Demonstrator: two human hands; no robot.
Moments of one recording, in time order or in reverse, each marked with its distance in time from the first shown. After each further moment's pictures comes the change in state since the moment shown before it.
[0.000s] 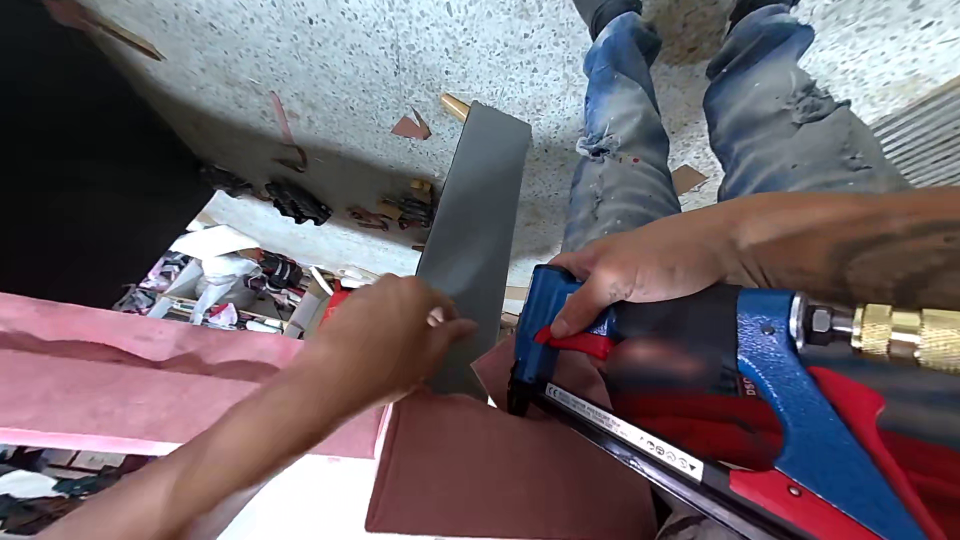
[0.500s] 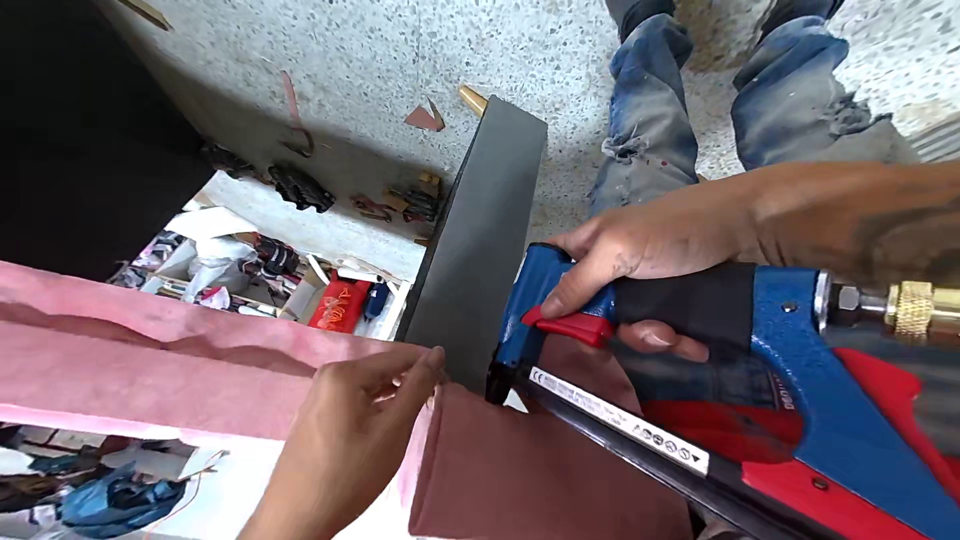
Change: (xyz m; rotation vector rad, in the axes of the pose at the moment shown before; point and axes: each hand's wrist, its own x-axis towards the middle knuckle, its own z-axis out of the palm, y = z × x) left_hand -0.067 -0.039 0.075 -0.599 0.554 -0.052; right_hand -0.001 -0.044 0.030 0.005 0.118 -0.014
